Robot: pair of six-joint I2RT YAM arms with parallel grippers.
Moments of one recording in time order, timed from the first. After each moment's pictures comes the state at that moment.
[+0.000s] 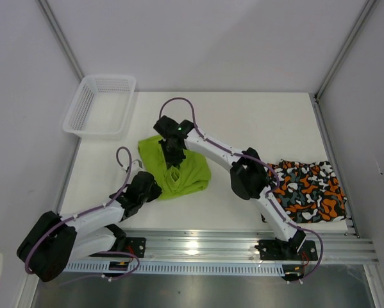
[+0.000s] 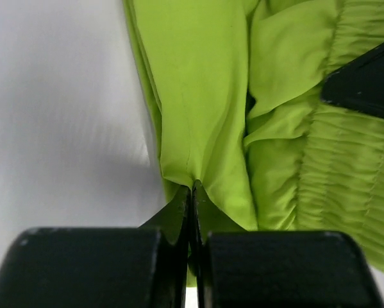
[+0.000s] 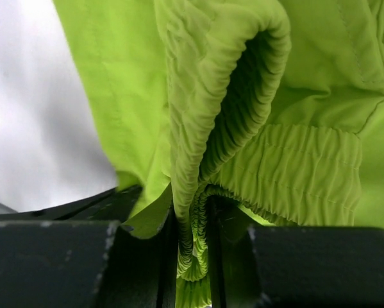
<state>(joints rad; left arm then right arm) -0.59 1.08 0.26 0.05 -0.28 -0.98 0.90 2.43 2.28 -1.01 -0.08 0.54</state>
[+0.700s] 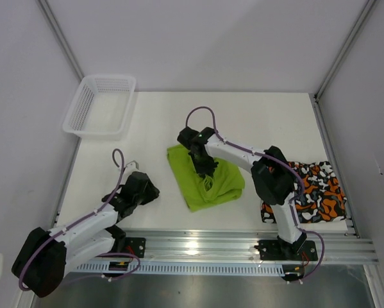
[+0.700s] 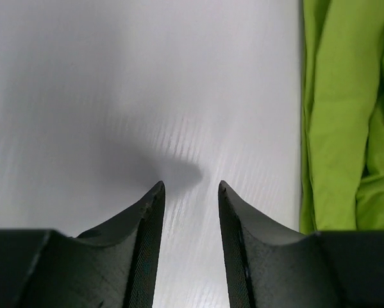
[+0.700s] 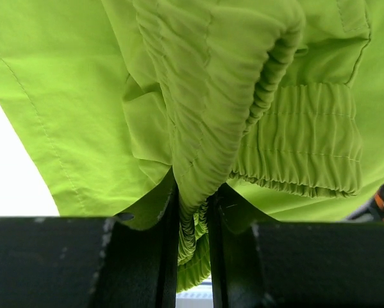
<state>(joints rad) -0.54 0.90 0.27 -0.20 -0.24 -0.90 0.85 2.11 1.74 -1.04 0.16 0.48</state>
